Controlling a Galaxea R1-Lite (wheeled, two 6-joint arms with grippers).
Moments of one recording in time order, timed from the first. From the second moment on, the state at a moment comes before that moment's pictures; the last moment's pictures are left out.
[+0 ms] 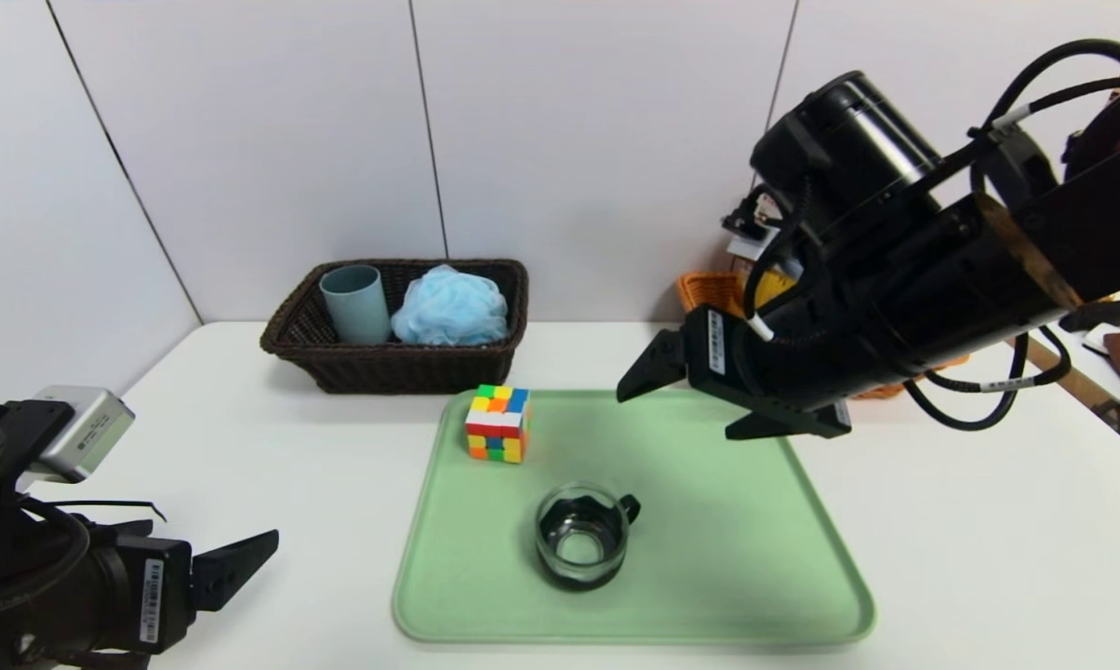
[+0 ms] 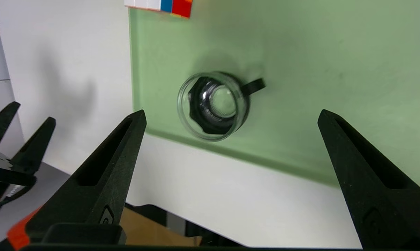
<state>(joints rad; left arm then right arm) -0.47 1.07 -0.55 0.10 0.31 -0.28 0.69 1.77 -1.65 0.75 0.08 0.73</state>
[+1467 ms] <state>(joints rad) -0.47 1.04 -0.54 0.10 0.30 -0.30 0.84 2.05 -1.74 0.96 -0.05 0.91</state>
